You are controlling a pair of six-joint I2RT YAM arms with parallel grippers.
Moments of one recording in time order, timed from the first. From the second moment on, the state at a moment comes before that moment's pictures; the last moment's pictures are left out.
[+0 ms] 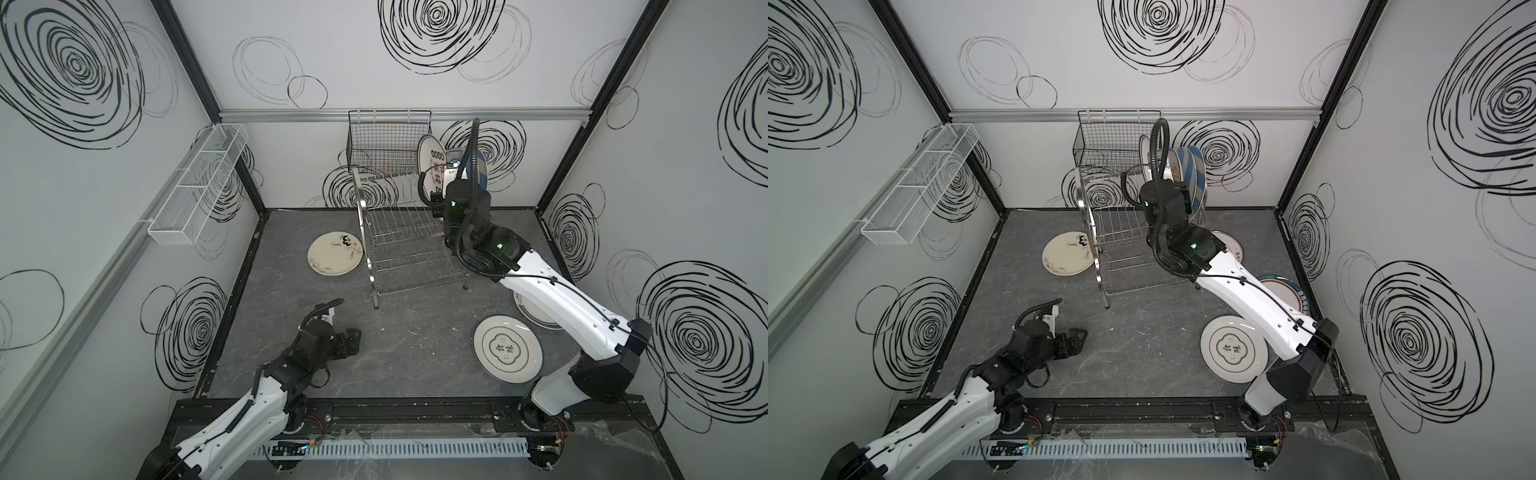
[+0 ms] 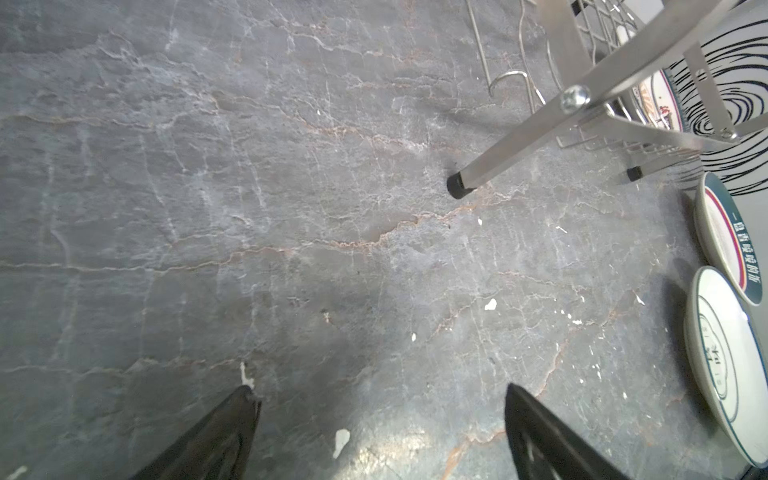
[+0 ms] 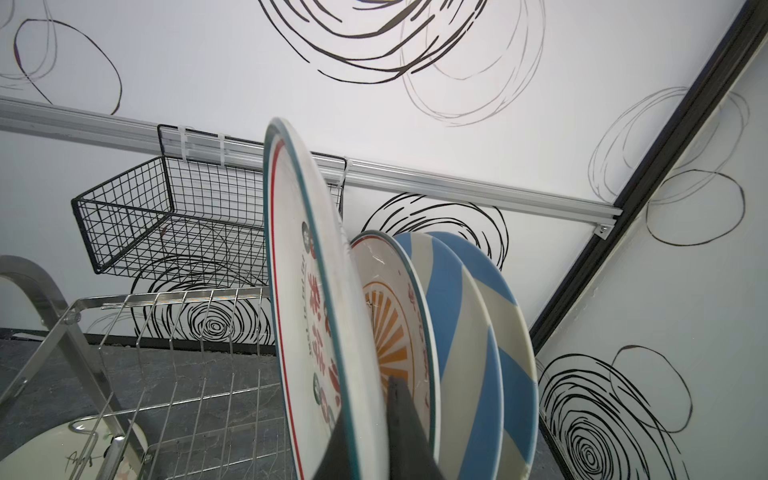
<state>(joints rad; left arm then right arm) -0.49 0.67 0.15 -0.21 0.02 -0.67 0.79 1.56 1.74 -0.28 0.89 -0.08</state>
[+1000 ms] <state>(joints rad) -0.49 0.67 0.15 -0.21 0.02 -0.66 0.73 1.60 1.71 -0.27 0.85 -0.02</state>
